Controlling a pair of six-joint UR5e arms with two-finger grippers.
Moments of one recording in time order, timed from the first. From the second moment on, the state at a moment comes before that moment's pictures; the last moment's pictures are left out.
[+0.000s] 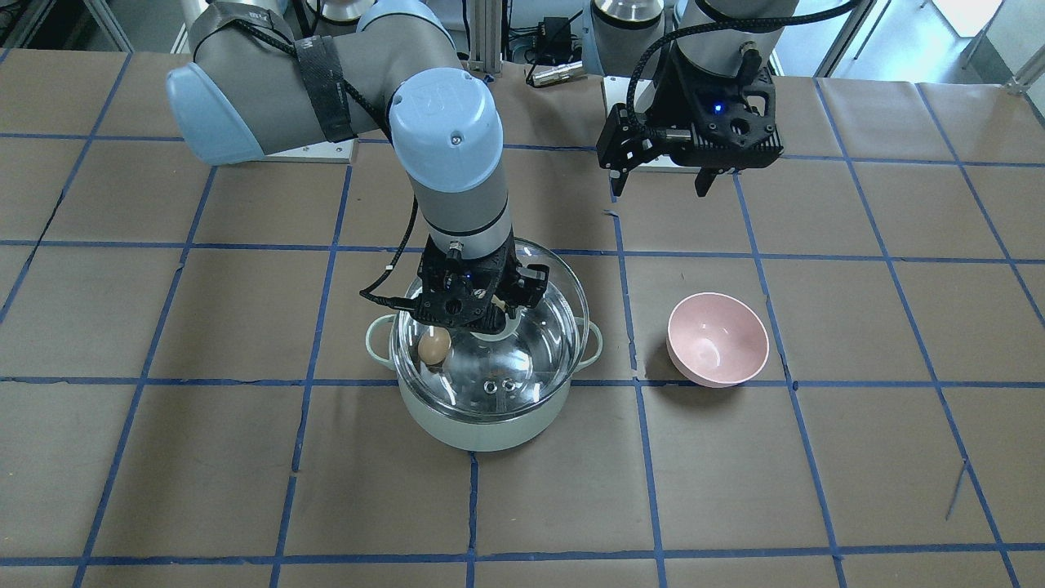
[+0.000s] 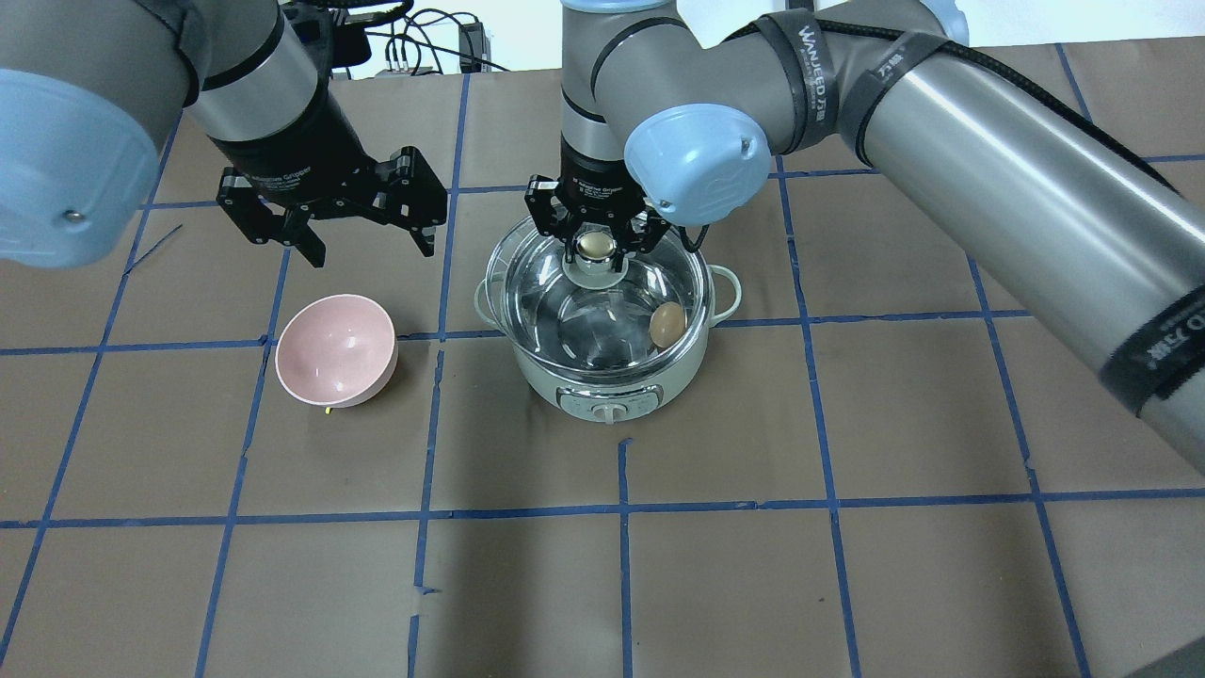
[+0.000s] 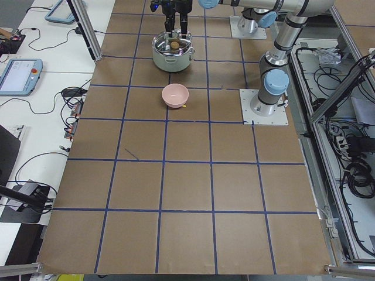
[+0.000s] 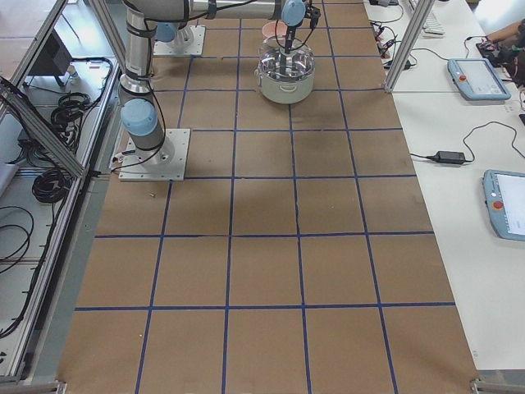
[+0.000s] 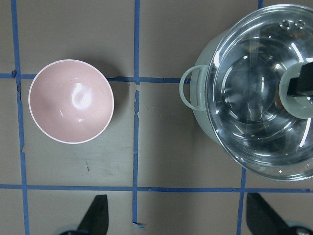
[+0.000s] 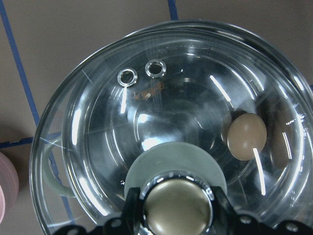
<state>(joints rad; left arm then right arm) -1.66 -1.55 -1.57 -1.59 1.54 -0.13 1.94 -1.18 1.41 -1.78 -1.44 0.56</state>
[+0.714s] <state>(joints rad) -1.66 -1.54 -1.57 -1.59 1.57 -0.03 1.94 -1.19 1.42 -1.79 -1.45 0.54</state>
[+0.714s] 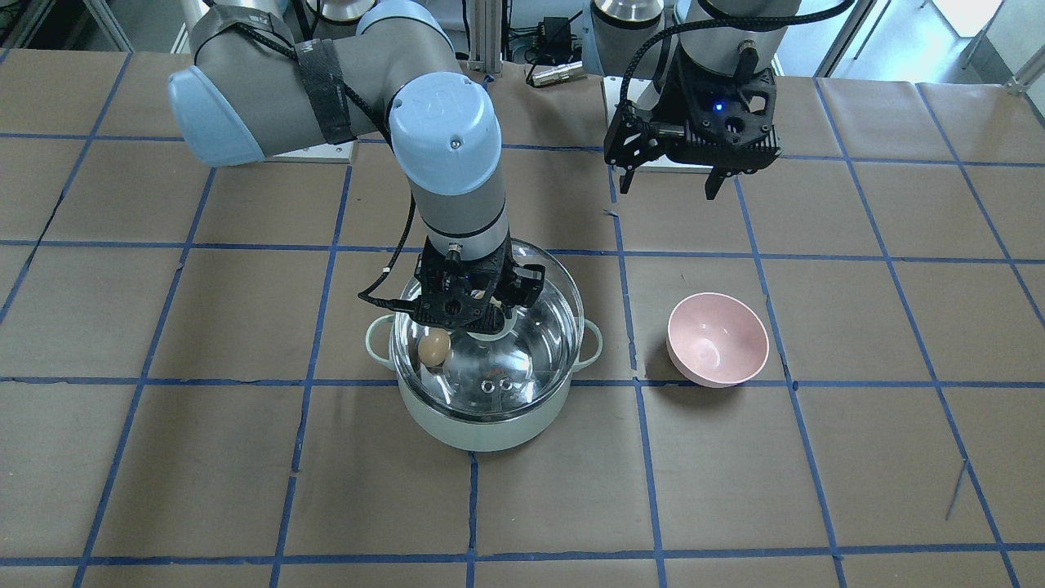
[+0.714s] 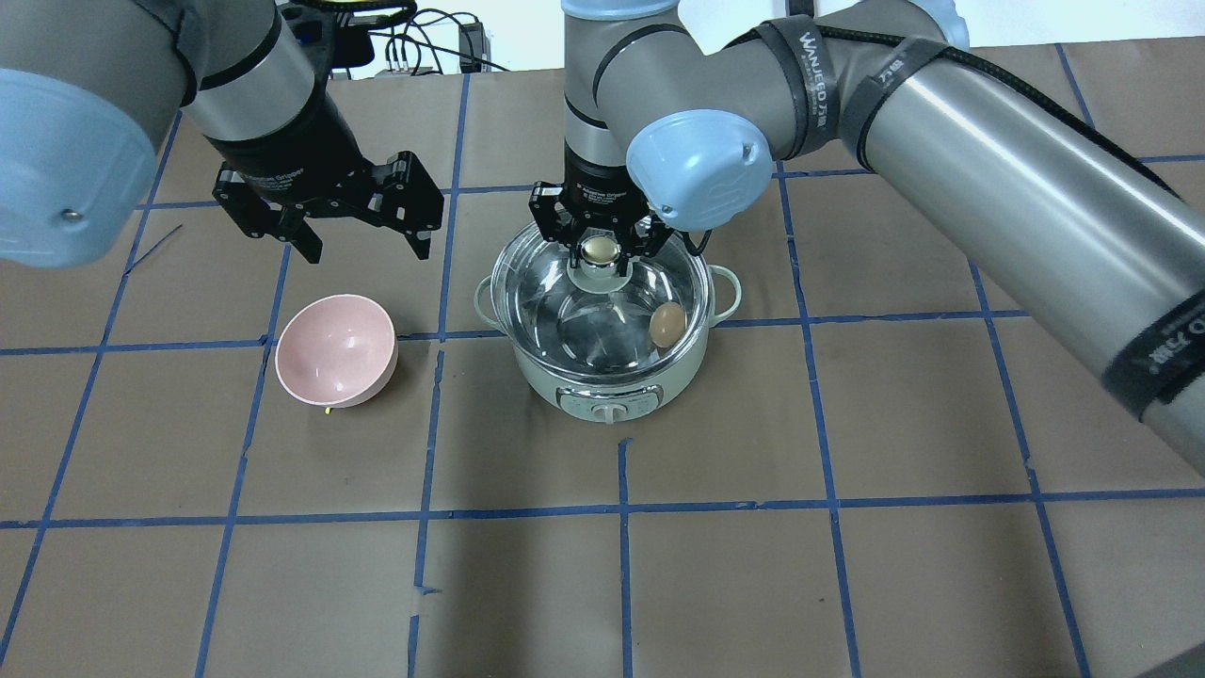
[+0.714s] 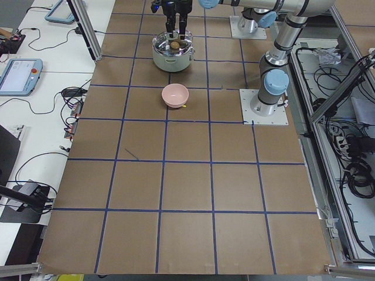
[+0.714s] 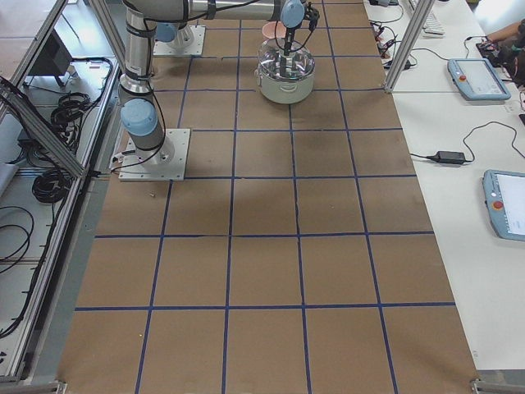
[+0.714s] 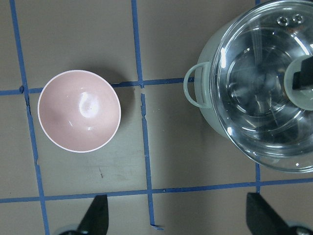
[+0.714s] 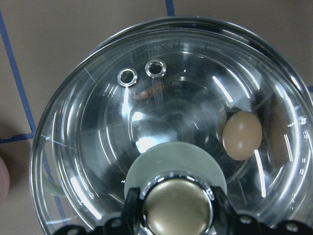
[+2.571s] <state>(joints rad) -1.66 -1.54 -1.57 -1.59 1.57 -0.03 1.93 -1.19 1.45 -1.87 -1.45 0.53</state>
